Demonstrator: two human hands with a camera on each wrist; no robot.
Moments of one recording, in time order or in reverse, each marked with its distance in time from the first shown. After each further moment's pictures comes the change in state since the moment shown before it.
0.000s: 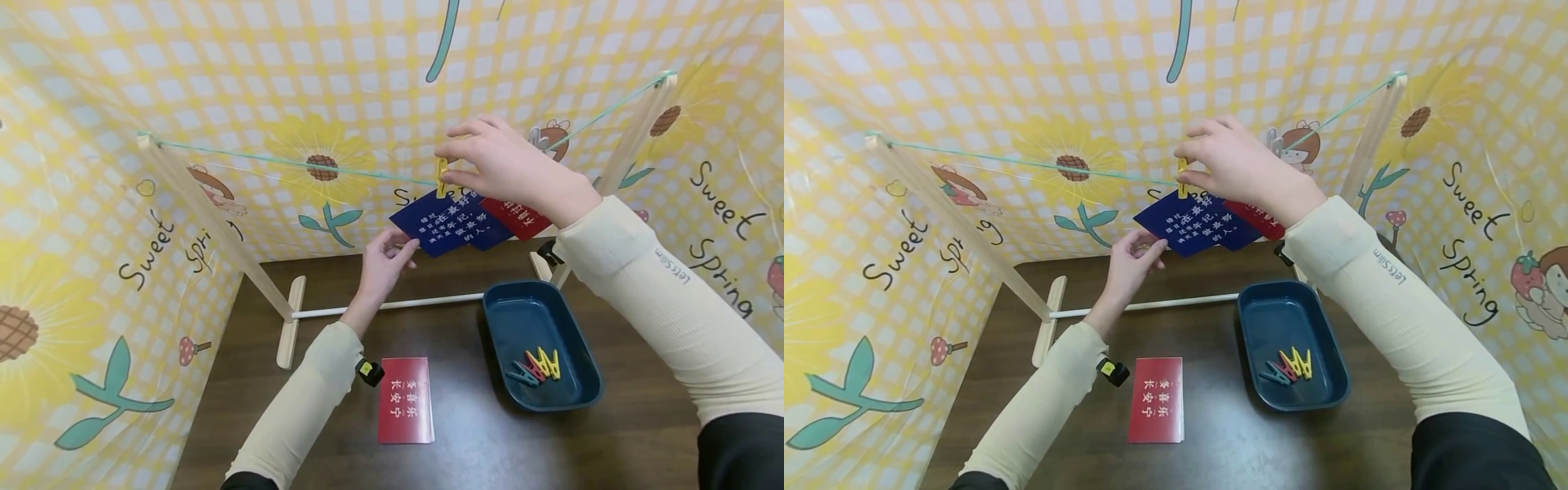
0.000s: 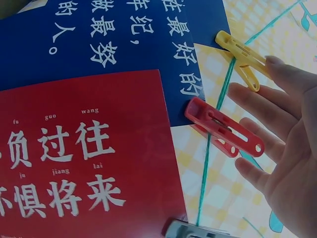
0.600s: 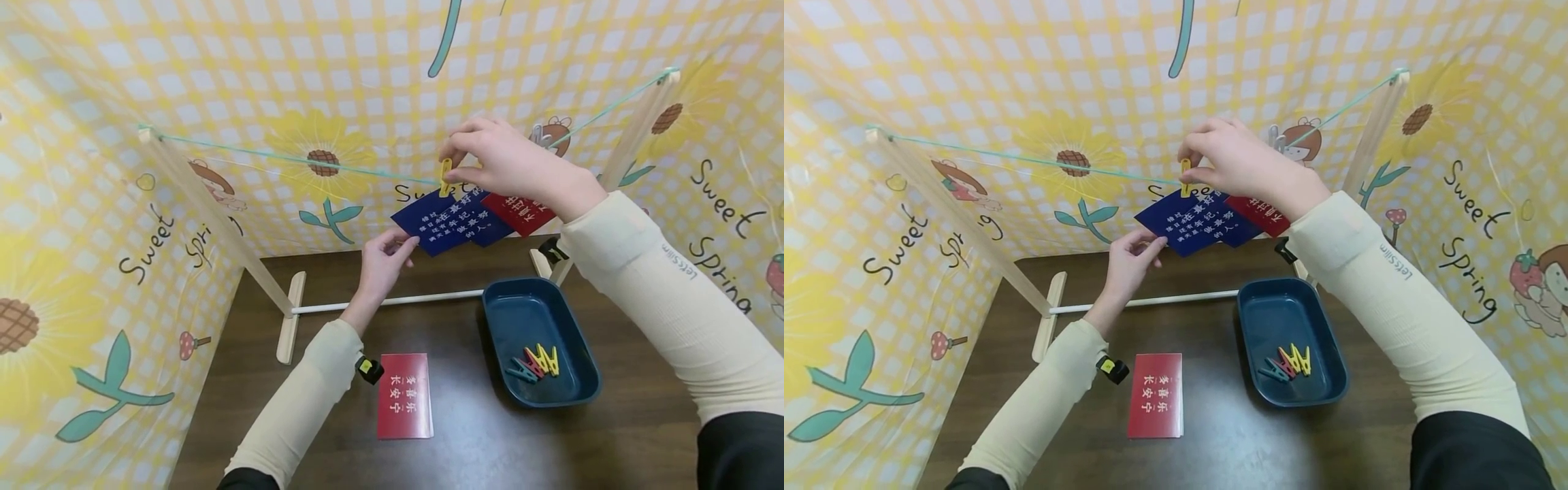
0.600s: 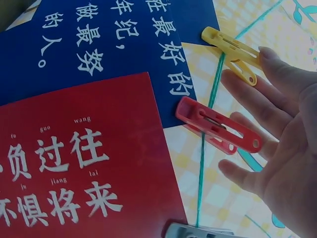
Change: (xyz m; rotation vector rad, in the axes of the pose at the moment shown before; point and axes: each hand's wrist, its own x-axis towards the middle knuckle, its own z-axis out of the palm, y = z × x) left_hand 0.001 0.002 0.003 0.055 0.041 0.110; right_hand -0.001 0.004 -0.004 0.137 -0.034 0.031
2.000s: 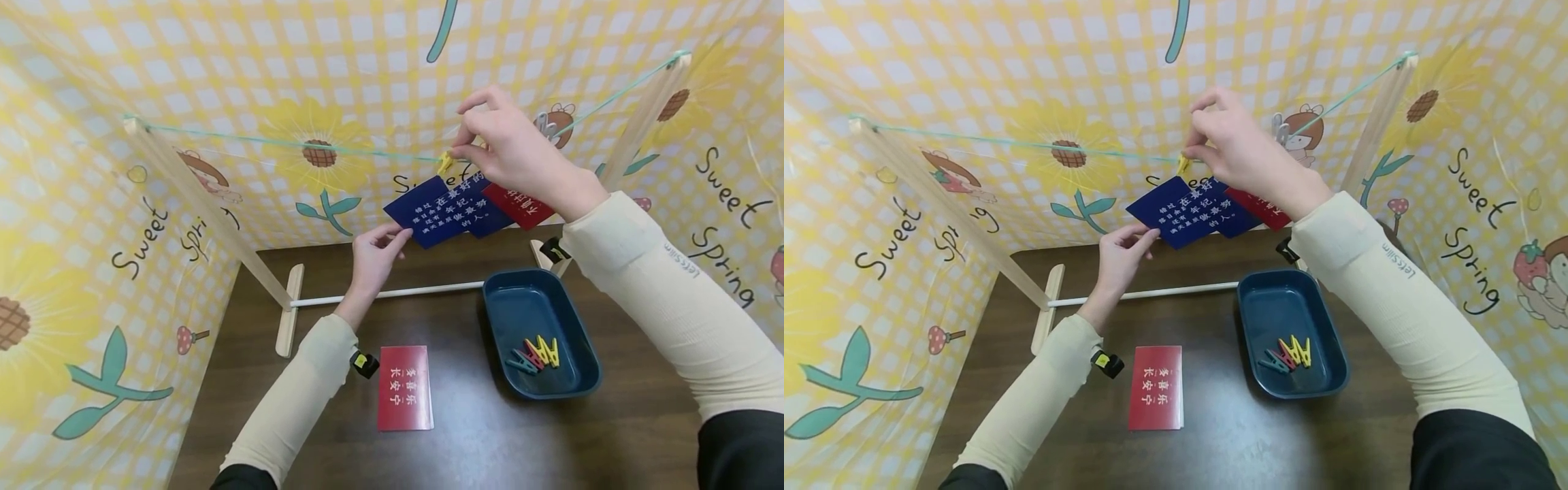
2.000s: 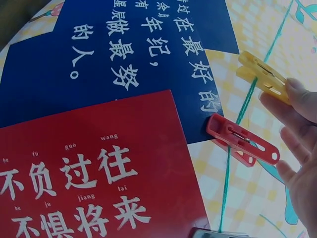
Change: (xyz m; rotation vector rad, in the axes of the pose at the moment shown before) left_hand -0.007 0.005 -0.012 -0.009 0.074 -0.012; right_hand -0.009 -0.001 0.008 0.050 0.334 -0.179
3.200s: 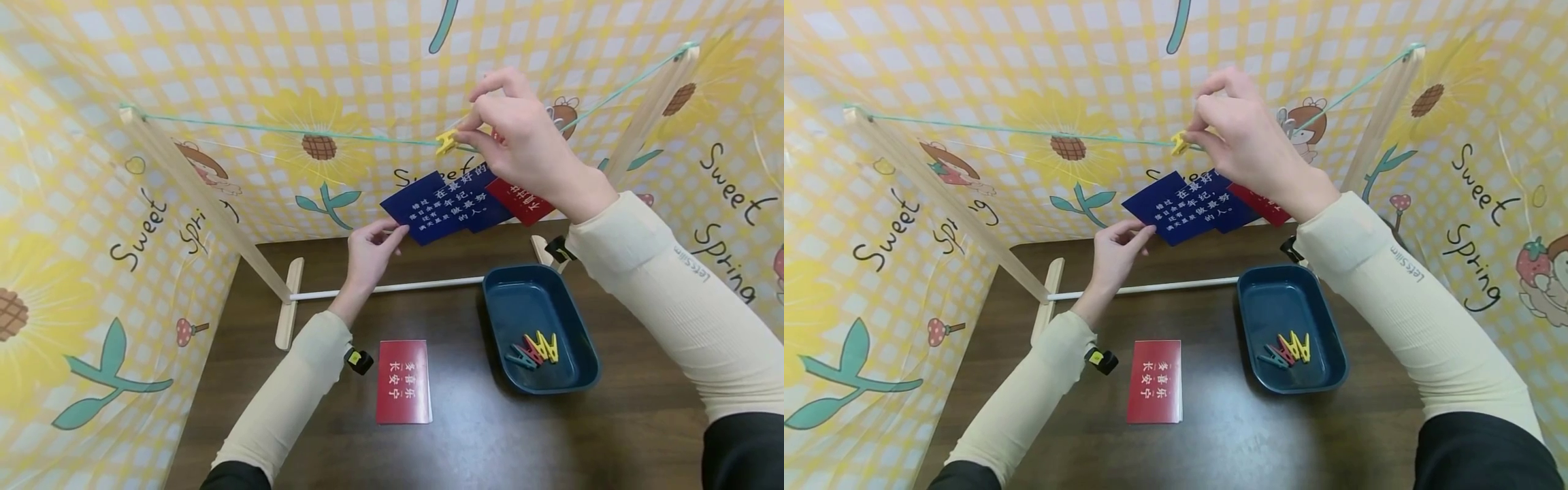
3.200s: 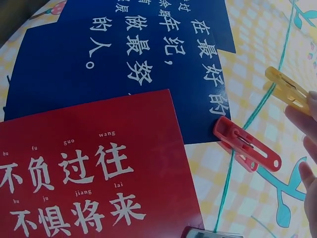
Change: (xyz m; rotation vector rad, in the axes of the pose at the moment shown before) left_hand -0.002 0.002 -0.008 0.027 -0.012 0.029; right_hand -0.005 -0.004 -0.006 -0.091 0.159 -0.167
